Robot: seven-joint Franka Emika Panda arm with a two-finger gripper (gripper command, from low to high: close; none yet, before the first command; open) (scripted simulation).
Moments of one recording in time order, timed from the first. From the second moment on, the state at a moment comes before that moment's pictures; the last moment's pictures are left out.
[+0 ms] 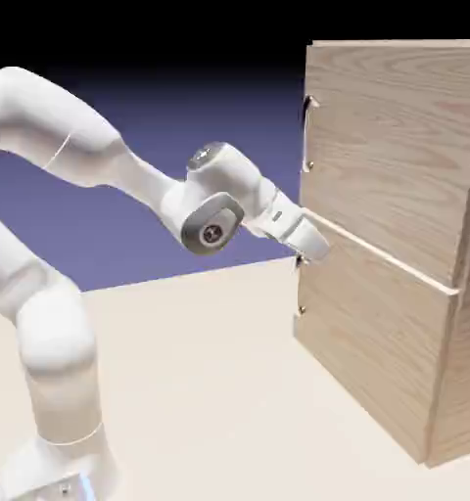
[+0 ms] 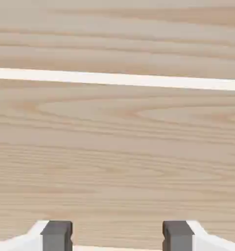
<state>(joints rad) -0.03 -0.59 0.05 -2.78 0.12 3.04 0.66</state>
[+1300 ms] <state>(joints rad) -0.62 -0.81 0.75 -2.31 1.81 3.14 -0.50</state>
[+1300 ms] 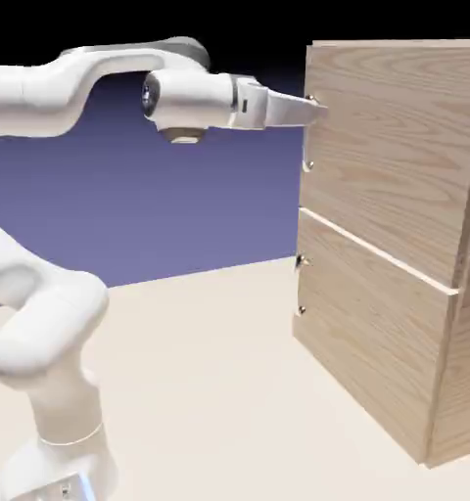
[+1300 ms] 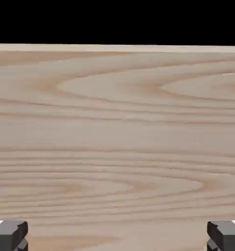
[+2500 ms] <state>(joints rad) -1.06 -0.89 1.23 -1.97 2.90 3.12 -1.29</state>
